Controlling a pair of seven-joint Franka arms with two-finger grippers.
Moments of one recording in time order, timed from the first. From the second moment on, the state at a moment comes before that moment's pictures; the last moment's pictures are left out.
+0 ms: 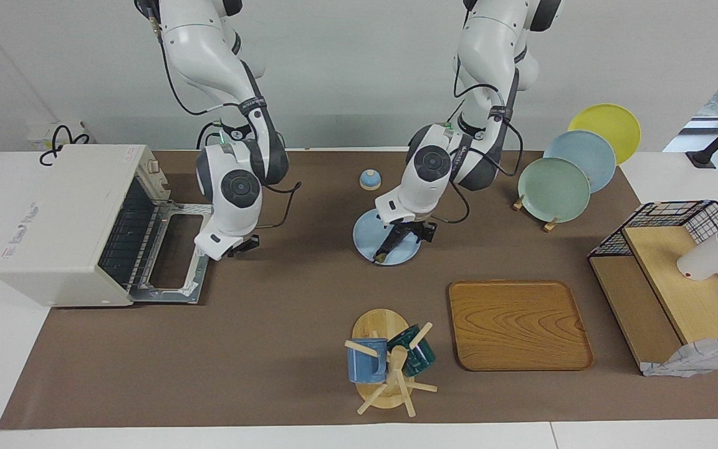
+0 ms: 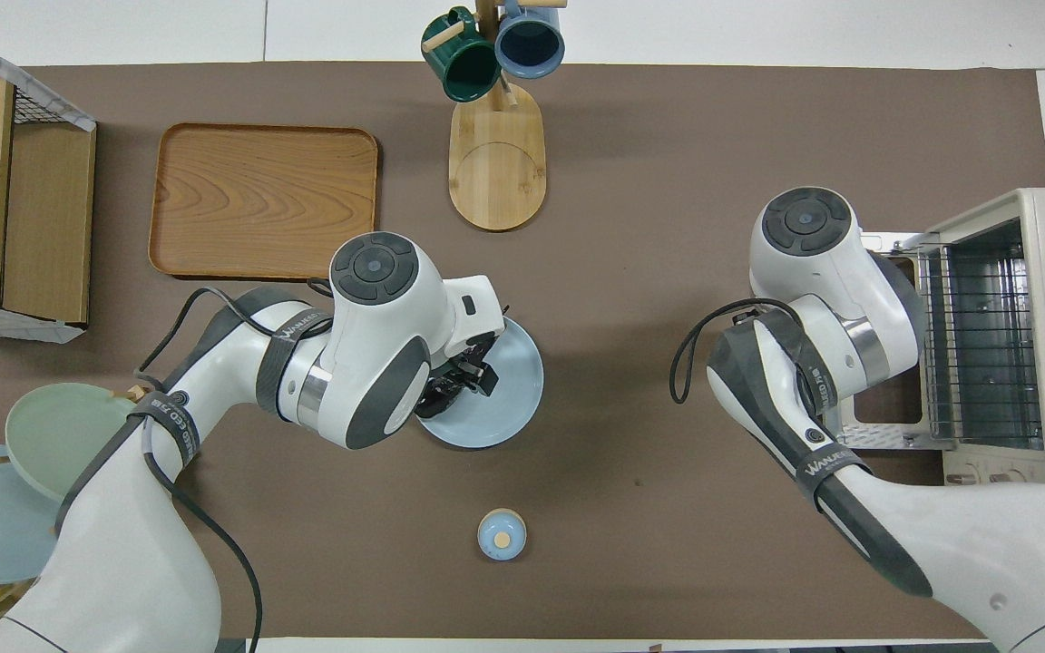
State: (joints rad) left arm -0.51 0.31 -0.11 -1.93 -0.13 2.10 0.01; right arm 0.15 0.29 0.05 -1.98 -0.32 2.01 0.22
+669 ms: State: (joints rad) left arm -0.52 0.31 -0.11 -1.95 -0.13 2.13 0.01; right arm 0.09 0.29 0.05 -2.02 -0.35 2.05 0.15
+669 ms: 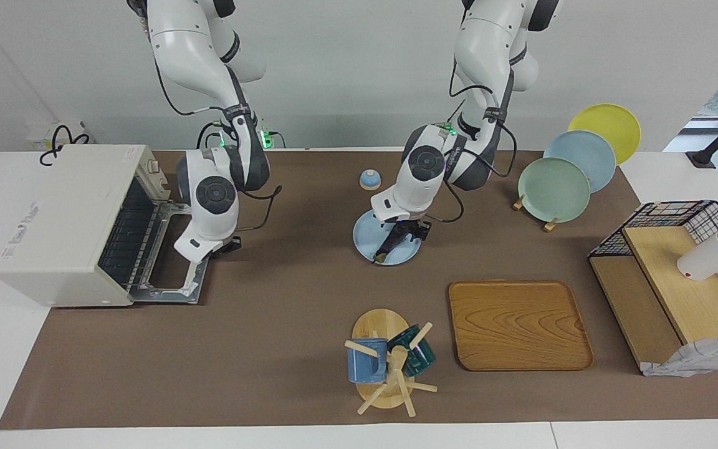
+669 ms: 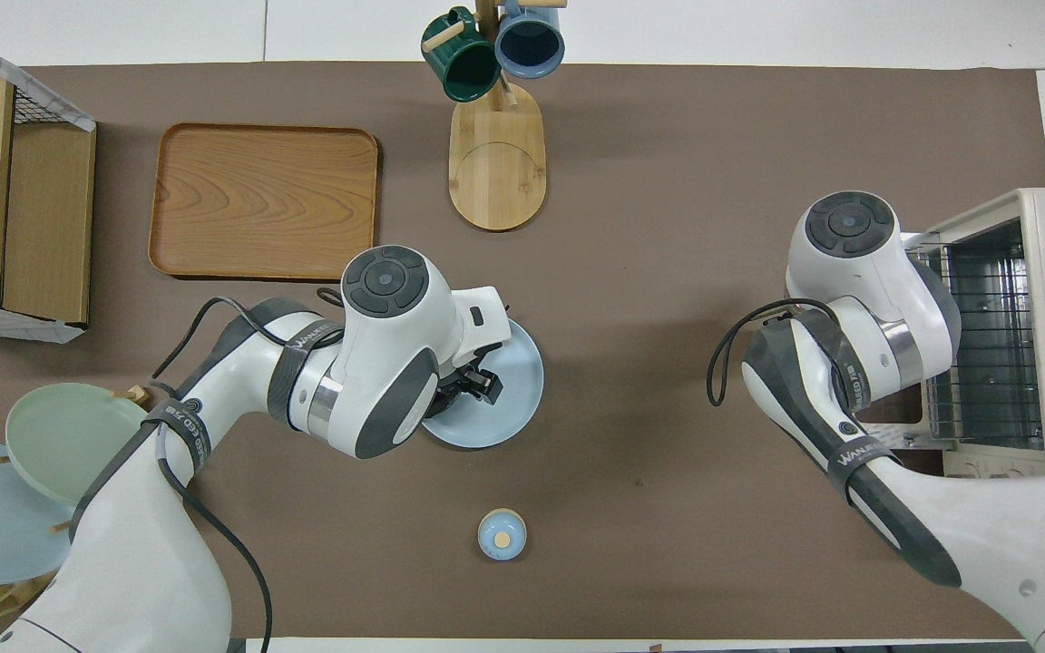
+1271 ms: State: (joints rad) left arm -0.52 0.31 -0.11 -1.97 -0.13 2.14 0.01; right arm 0.09 0.24 0.07 -2.01 -0.38 1.98 0.09
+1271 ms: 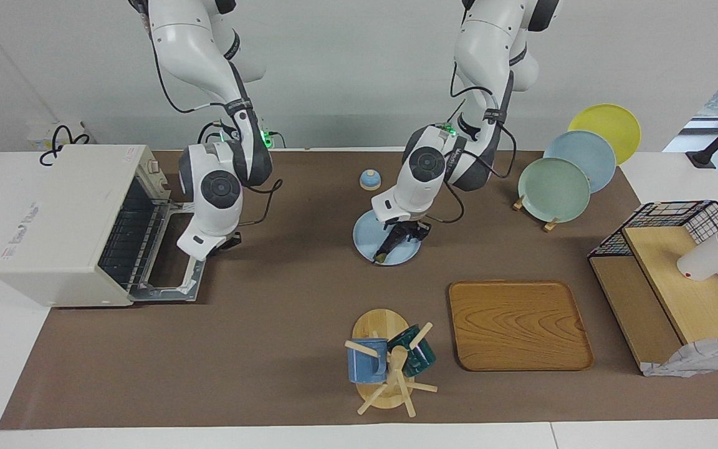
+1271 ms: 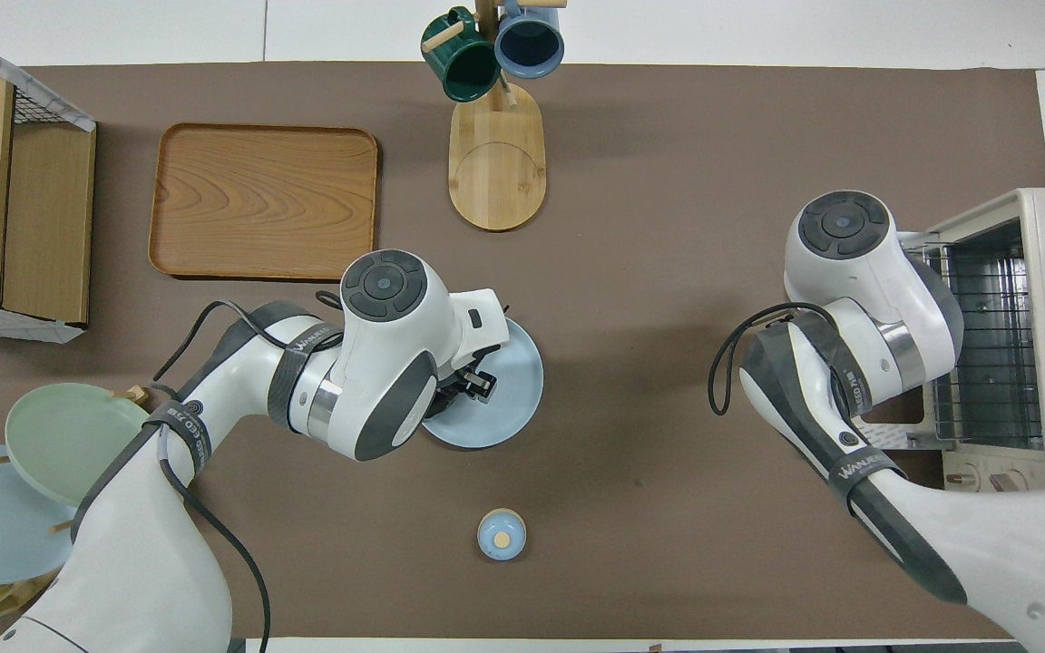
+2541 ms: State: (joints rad) left arm -0.36 0.27 -0.08 -1.76 -0.18 1.93 0.01; right arm -0.08 0.08 0.03 -1.76 -0.36 1.60 -0.16
